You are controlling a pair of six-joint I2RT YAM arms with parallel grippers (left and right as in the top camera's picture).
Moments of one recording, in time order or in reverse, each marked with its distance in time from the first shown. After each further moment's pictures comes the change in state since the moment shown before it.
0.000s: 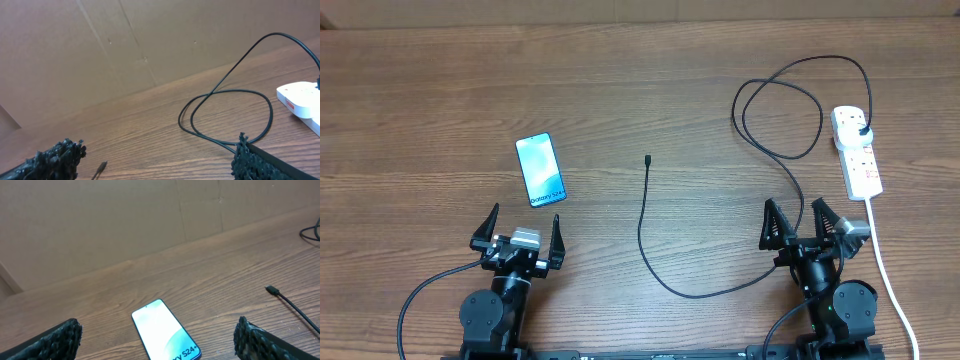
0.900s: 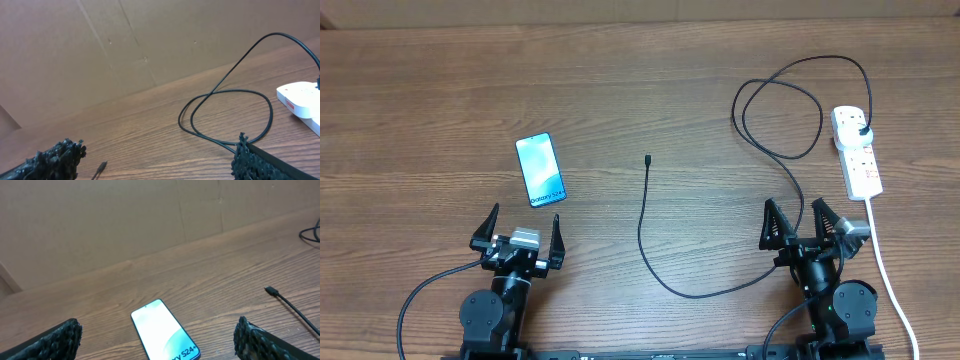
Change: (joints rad) left arm 0.000 0.000 0.000 0.000 0.000 -0.012; right arm 0.000 0.000 0.000 0.000 0.000 0.000
